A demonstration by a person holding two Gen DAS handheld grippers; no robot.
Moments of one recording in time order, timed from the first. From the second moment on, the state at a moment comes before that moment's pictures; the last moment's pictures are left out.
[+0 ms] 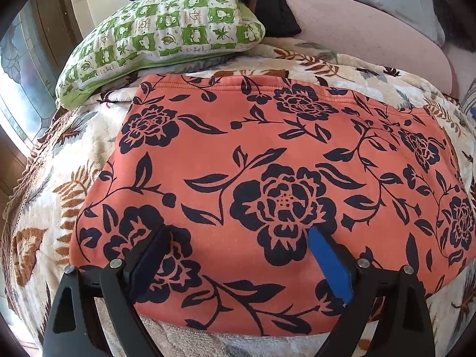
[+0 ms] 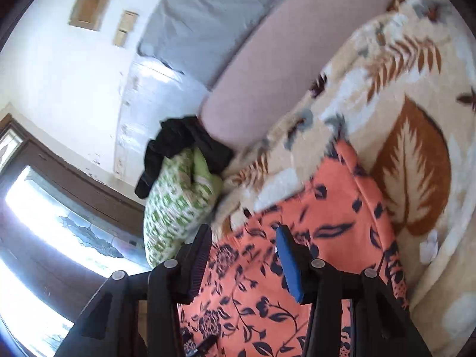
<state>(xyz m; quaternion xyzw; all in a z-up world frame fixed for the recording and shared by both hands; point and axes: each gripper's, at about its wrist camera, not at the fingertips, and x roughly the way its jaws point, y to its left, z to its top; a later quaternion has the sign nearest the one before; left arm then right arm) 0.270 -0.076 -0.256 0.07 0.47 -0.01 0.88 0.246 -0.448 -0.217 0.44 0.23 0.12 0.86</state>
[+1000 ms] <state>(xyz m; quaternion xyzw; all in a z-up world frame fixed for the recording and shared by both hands) 0.271 -0.064 -0.242 0.07 0.45 0.01 0.89 0.201 -0.524 -0.198 0.33 0.32 -0.14 0.88</state>
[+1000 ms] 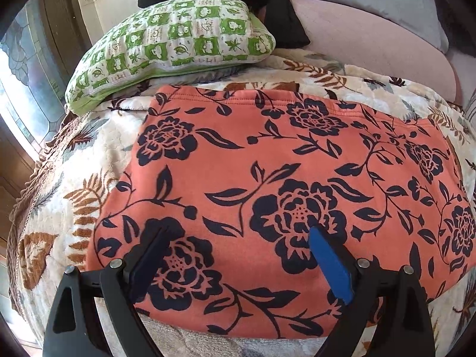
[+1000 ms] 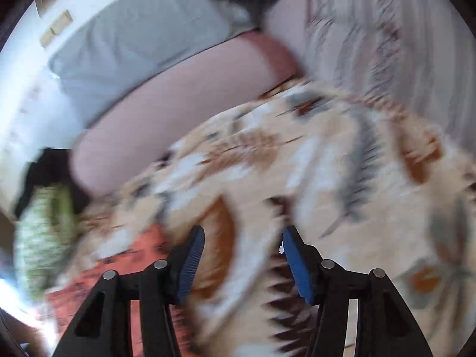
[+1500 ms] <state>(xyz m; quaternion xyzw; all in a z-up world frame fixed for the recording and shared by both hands) 0.253 0.036 -0.236 0.04 0.49 0.10 0.86 0.231 -0.352 -0.266 0.24 0.51 0.00 0.83</state>
